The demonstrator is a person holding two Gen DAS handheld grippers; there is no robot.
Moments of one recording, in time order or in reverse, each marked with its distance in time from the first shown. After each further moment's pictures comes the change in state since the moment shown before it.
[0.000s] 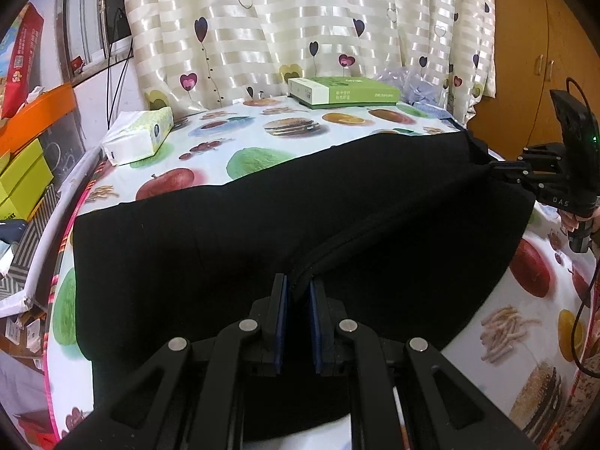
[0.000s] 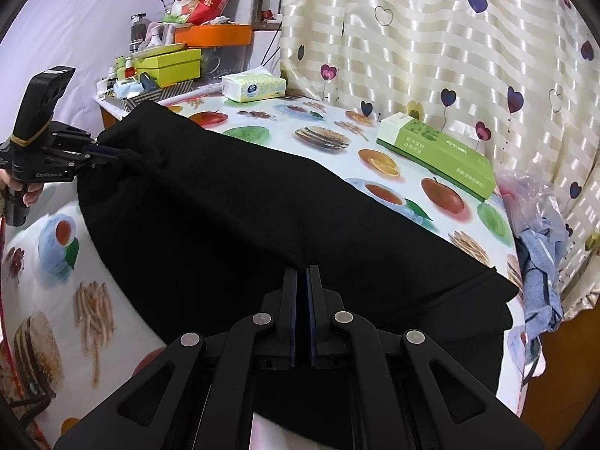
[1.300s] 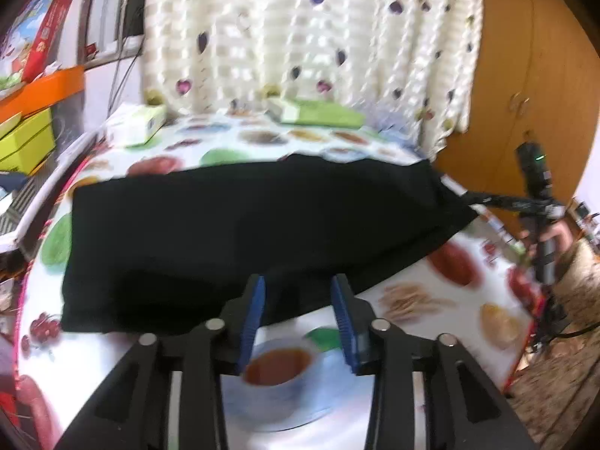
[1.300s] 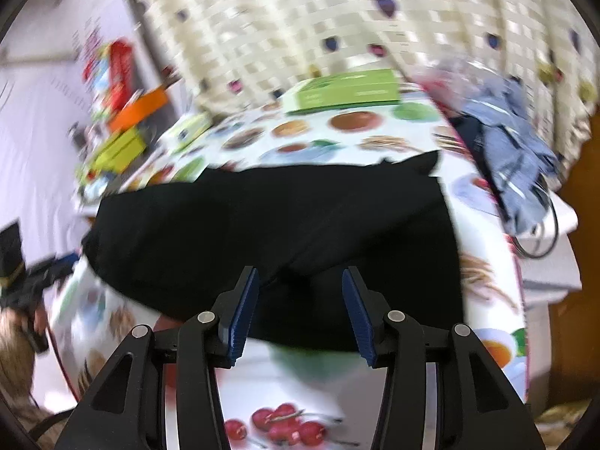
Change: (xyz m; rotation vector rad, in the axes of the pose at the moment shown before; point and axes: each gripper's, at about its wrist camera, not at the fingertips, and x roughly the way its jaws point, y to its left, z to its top) left arm -0.066 -0.036 -0.036 -0.112 -0.099 -0.135; right arm -0.057 -0.085 -0.075 0.557 -0.026 0.046
